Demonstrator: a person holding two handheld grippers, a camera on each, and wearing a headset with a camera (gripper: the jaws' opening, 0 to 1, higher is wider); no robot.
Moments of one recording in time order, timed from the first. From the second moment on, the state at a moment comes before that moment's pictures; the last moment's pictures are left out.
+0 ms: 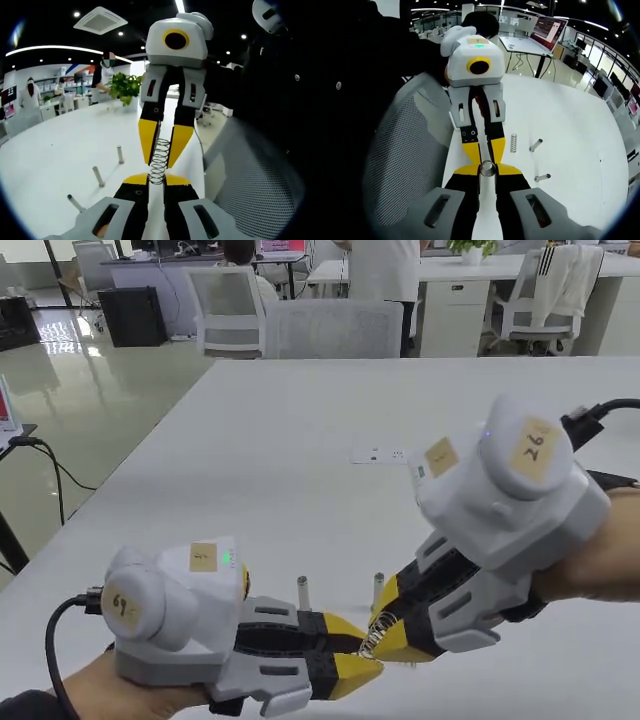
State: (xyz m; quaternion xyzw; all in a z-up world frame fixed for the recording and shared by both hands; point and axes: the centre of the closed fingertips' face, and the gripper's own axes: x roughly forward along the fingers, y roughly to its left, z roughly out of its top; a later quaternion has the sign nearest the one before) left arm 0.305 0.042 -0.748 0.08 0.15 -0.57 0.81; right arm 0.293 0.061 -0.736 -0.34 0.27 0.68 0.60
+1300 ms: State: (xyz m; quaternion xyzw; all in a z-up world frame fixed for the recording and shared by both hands) left arm 0.316 0.058 -0.742 0.07 0.14 -0.54 0.83; right arm 0.322 0.025 -0.732 -0.36 0.29 0.63 0.63
